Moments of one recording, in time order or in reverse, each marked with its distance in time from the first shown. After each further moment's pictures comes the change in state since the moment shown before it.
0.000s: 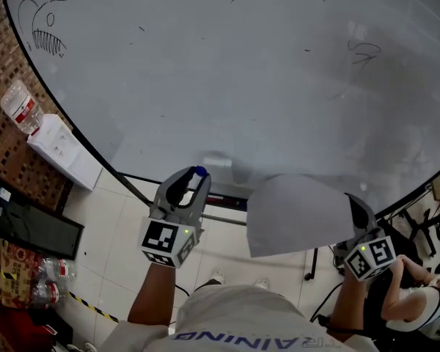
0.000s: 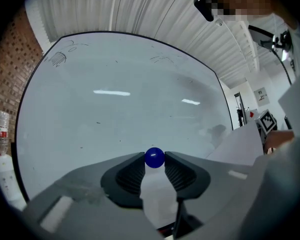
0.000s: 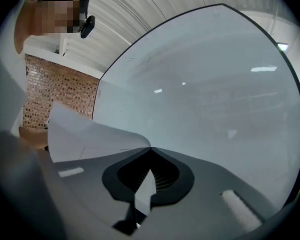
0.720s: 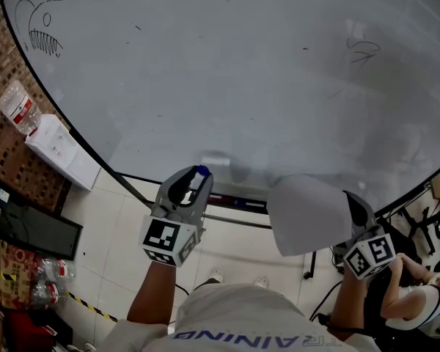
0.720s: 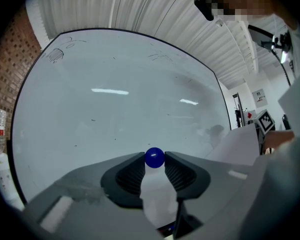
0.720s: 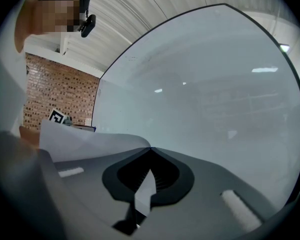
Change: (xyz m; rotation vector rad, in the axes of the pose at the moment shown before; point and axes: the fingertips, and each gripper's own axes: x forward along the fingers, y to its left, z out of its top) left arm 0.007 -0.007 -0.006 -0.010 0.016 -0.029; right arm 0.004 -0.001 0.001 -0.012 0.005 0.001
